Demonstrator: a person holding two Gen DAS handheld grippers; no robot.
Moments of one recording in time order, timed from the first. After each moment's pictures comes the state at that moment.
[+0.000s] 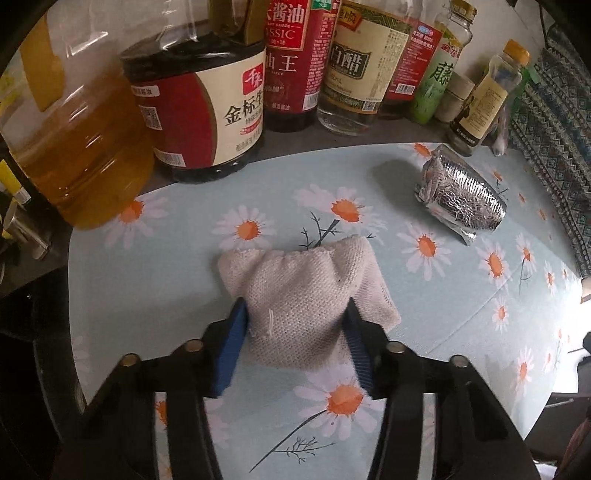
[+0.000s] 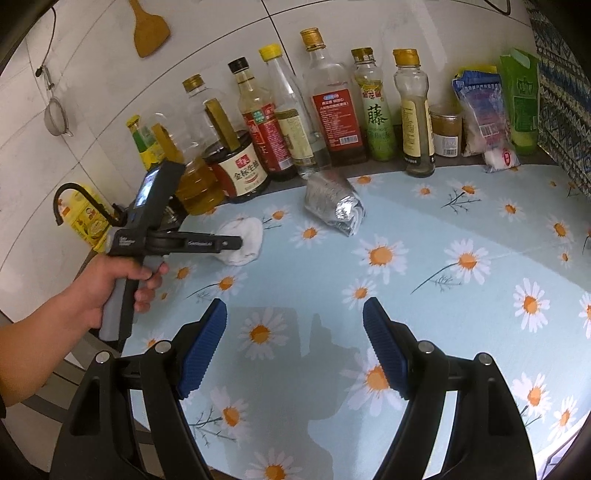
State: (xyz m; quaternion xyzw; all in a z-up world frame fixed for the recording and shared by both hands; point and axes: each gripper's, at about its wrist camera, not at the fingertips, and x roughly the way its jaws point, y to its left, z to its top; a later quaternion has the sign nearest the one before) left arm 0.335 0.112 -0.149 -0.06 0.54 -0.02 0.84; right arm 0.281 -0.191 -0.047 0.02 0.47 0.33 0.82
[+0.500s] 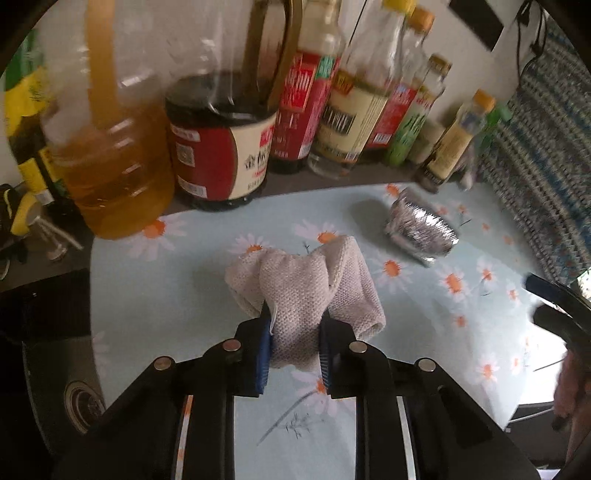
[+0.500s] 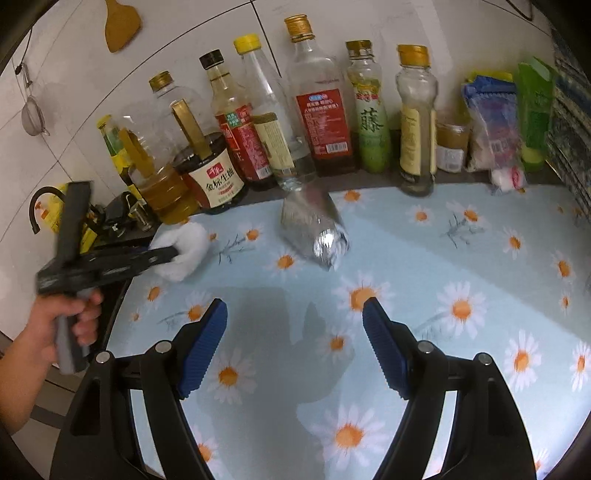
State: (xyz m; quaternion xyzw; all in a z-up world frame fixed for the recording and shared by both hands) left arm 0.294 0.134 -0.101 -0.10 0.48 -0.04 0.87; right arm 0.346 -0.164 -0.055 -0.01 0.49 0.32 0.81
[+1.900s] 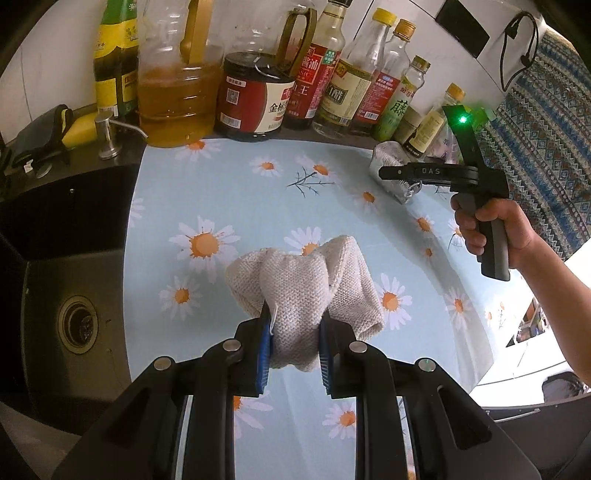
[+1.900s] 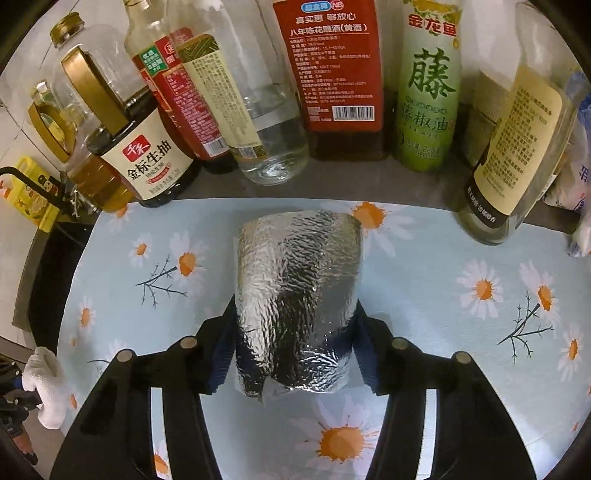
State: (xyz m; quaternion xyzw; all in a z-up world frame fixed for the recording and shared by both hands) left arm 0.176 0.123 -0.096 -0.15 0.48 -0.01 0.86; right arm 0.470 -0.088 -0.145 -0.09 0.56 0.34 0.75
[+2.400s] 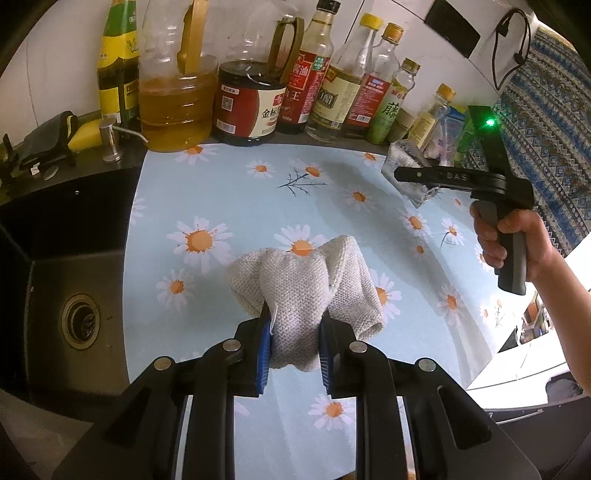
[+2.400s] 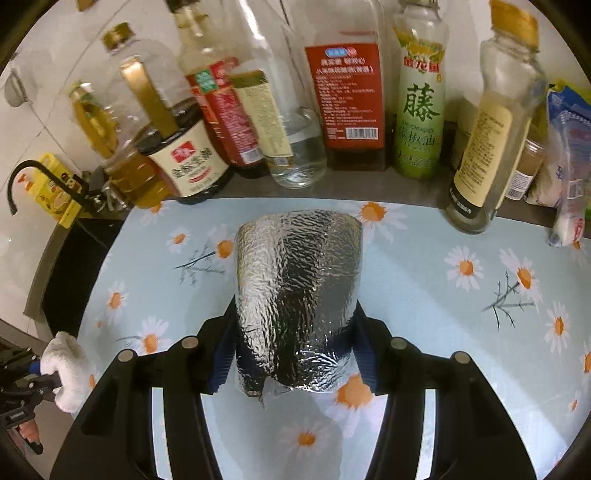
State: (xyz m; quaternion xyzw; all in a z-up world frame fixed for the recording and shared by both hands) left arm 0.162 0.108 -0.088 -0.14 0.47 -0.01 0.87; right arm 0.432 -0.111 -0.104 -0.07 0.53 0.37 0.76
